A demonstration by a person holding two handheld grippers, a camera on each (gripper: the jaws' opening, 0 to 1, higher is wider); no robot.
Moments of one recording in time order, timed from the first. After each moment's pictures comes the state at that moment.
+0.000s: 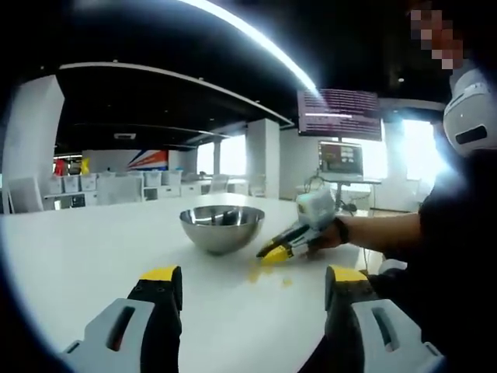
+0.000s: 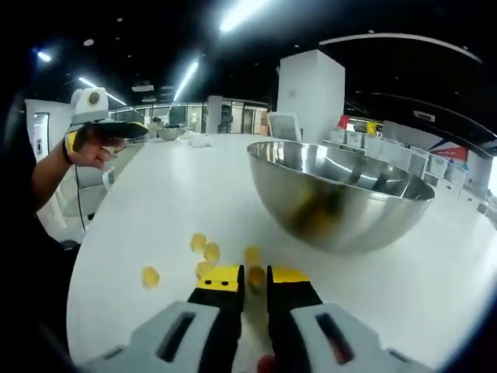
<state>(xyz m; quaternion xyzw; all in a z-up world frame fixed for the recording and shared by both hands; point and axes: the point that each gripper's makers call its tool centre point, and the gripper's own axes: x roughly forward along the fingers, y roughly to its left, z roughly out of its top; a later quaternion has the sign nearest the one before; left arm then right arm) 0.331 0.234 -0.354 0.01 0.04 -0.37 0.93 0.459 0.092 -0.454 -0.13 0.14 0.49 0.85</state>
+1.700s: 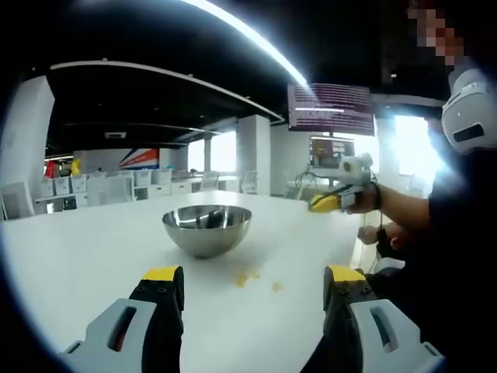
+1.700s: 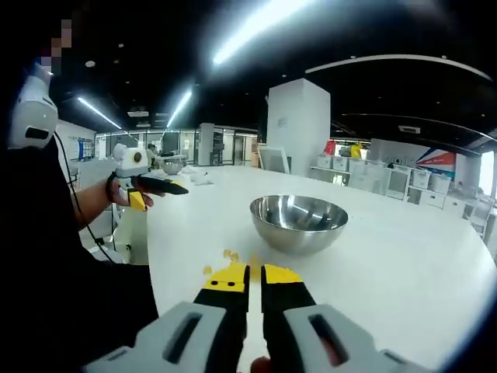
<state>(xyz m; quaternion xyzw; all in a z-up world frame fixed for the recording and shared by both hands) 0.334 0.204 -0.353 0.02 0.05 -0.40 0.92 0.378 -0.033 -0.353 -0.08 0.07 0.47 0.88</state>
